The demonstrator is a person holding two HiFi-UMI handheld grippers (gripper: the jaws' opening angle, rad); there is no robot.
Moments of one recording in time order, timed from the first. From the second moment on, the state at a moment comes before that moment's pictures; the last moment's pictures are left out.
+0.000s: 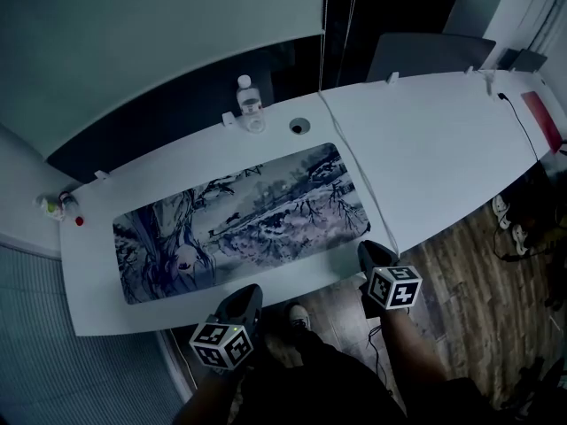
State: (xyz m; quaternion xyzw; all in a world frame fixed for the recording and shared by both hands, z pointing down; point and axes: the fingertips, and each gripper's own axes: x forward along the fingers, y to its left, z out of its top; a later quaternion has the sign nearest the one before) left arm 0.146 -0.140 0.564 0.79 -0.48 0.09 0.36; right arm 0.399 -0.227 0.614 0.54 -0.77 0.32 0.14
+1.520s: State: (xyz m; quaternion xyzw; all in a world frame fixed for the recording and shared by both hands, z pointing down) left arm 0.119 -0.119 0.578 0.76 -0.52 0.08 0.38; right arm 0.405 -0.277 0.670 0.56 -0.72 0.30 0.27
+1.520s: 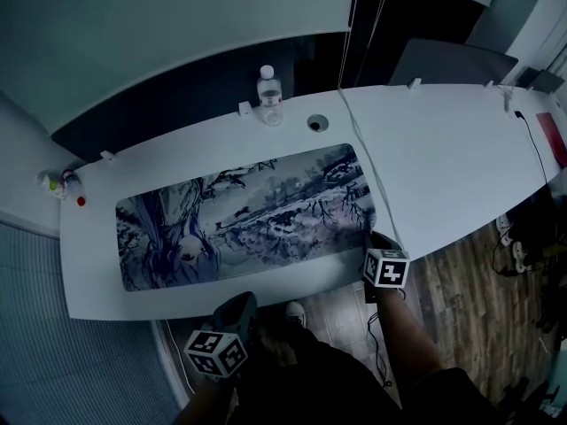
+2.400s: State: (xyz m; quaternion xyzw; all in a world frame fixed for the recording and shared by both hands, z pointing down) left arm 0.084 -0.095 0.552 0.74 -0.56 0.05 0.36; right arm 0.319 -0.270 0.616 0.49 -0.80 0.23 0.26
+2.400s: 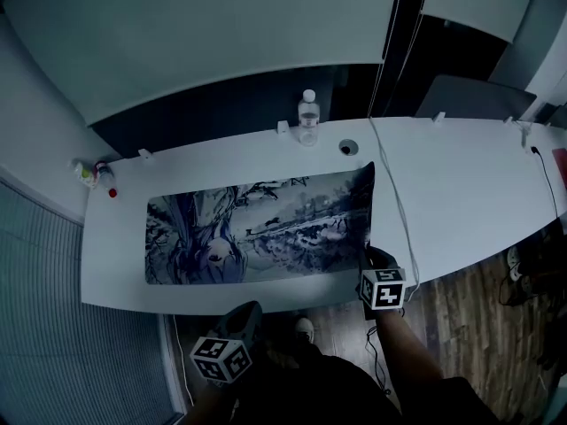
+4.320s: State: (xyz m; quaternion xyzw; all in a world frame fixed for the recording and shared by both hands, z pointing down) left arm -0.067 -0.039 0.542 0.68 -0.63 0.01 0.36; right arm 0.127 -0.217 0.626 0.38 -0.85 0.24 0.28
